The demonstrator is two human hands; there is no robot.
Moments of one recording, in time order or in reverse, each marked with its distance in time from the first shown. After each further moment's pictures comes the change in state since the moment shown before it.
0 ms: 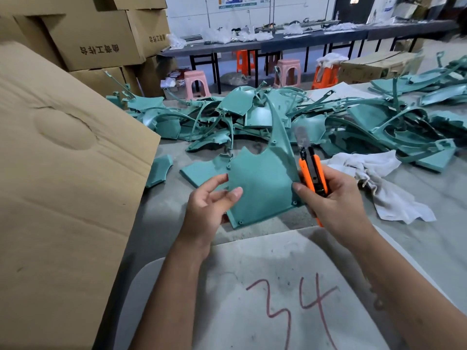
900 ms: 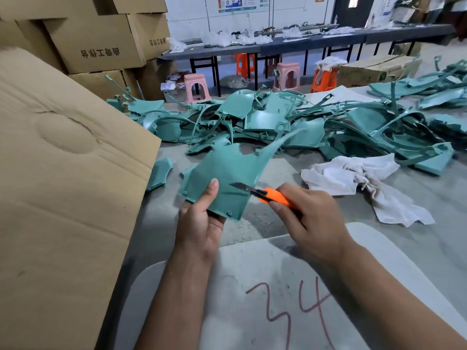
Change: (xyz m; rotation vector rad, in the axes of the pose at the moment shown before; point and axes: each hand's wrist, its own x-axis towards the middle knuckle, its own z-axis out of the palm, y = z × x) left_hand -0.003 0.007 0.012 -0.672 0.240 -0.077; right_hand -0.013 -0.010 0.022 -0.584 -0.156 -0.488
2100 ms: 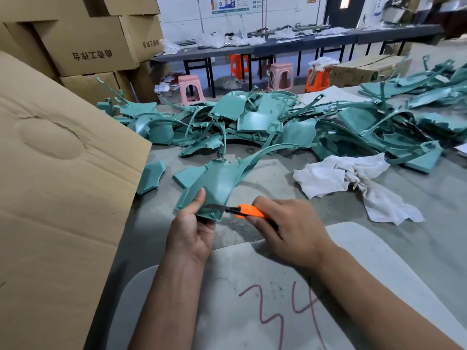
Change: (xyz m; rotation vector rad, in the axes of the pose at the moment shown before) left_hand 0.009 0.000 -0.002 -0.067 0.135 -0.143; right_hand -0.002 -0.011 0.011 -0.170 -0.211 0.013
